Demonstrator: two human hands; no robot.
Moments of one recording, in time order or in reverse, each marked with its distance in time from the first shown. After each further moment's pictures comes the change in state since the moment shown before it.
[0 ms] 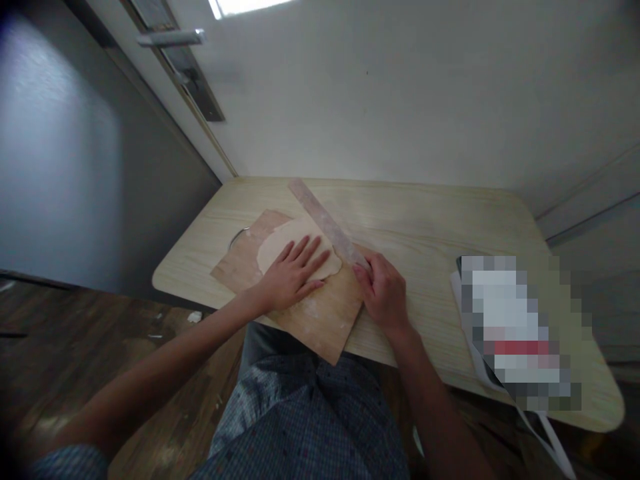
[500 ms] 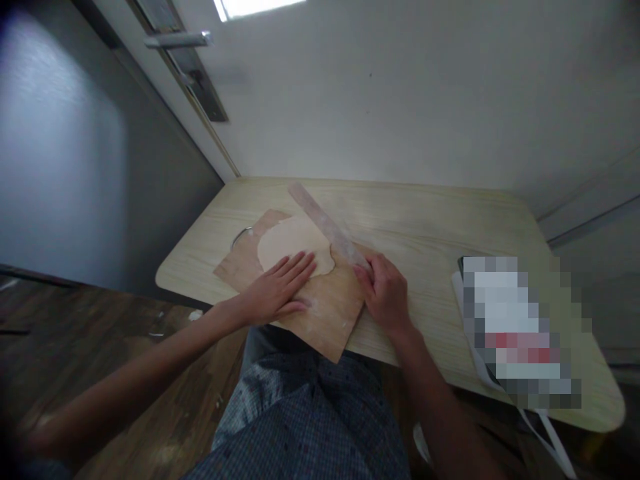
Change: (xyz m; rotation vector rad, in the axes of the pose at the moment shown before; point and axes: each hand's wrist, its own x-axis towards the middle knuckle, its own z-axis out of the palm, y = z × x) left_hand -0.035 -0.013 -0.010 -0.054 -0.133 0.130; right_hand -0.001 0.001 0.001 -0.004 -0.004 -0.024
